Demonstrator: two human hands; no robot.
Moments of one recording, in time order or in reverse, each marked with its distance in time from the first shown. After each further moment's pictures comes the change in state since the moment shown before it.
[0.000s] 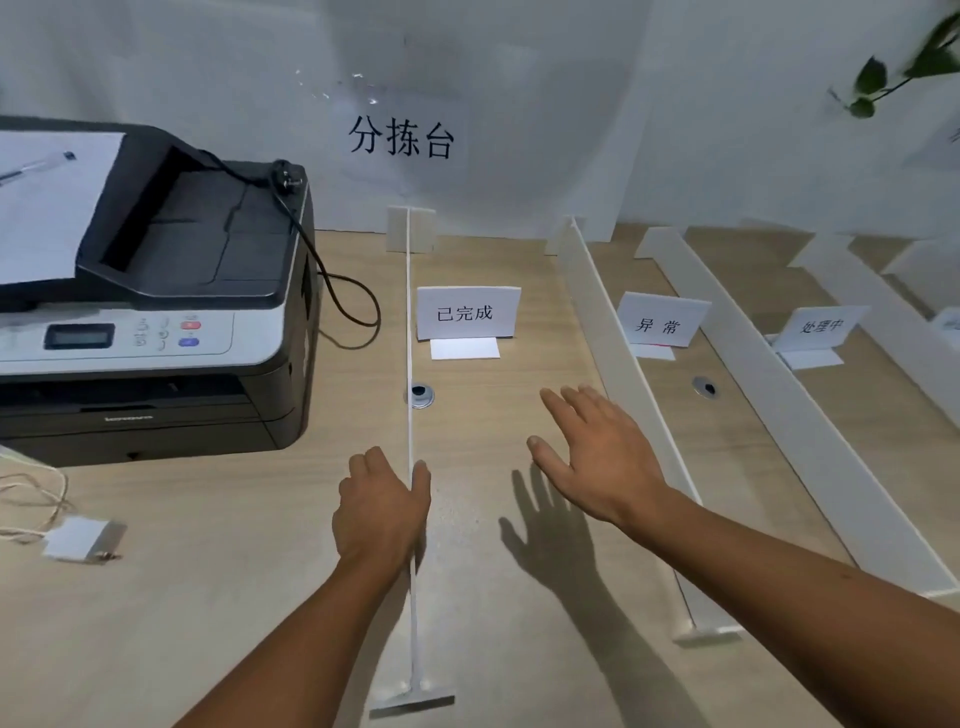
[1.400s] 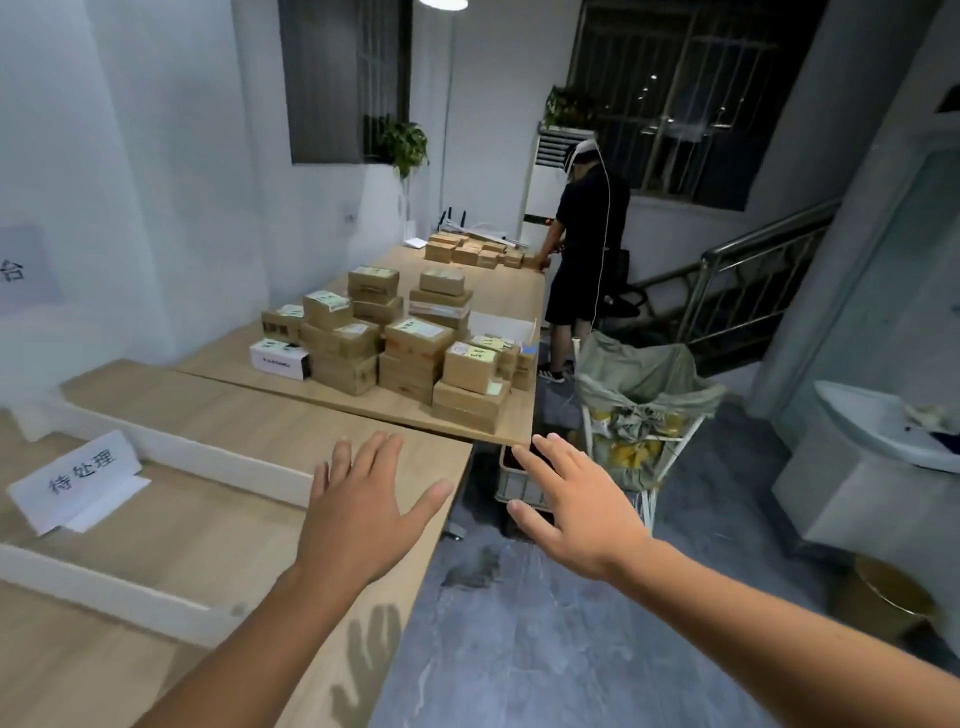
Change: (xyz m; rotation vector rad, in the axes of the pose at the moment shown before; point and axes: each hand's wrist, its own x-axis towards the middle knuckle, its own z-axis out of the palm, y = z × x) left_hand -0.636 0.936 0.434 0.044 -0.330 1.583; right_hand -0.657 0.919 -0.170 -0.060 0.376 0.995
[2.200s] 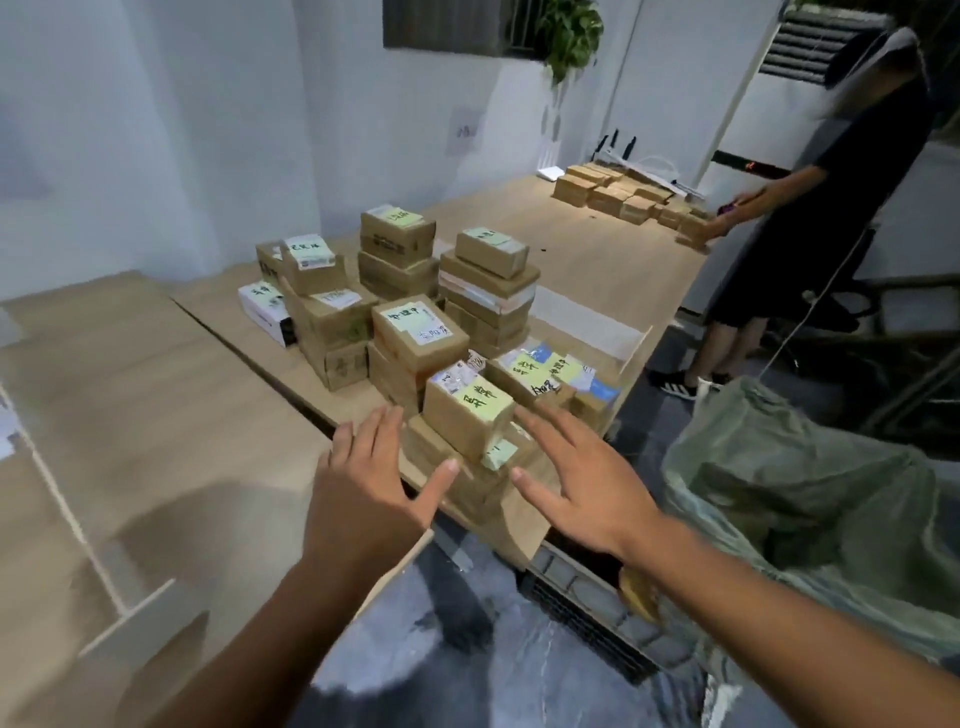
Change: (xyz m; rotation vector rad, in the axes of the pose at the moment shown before) left_hand 0.415 0.132 0.238 -0.032 0.103 -0.435; right_hand 0.453 0.361 0.103 0.221 -0.155 -0.386
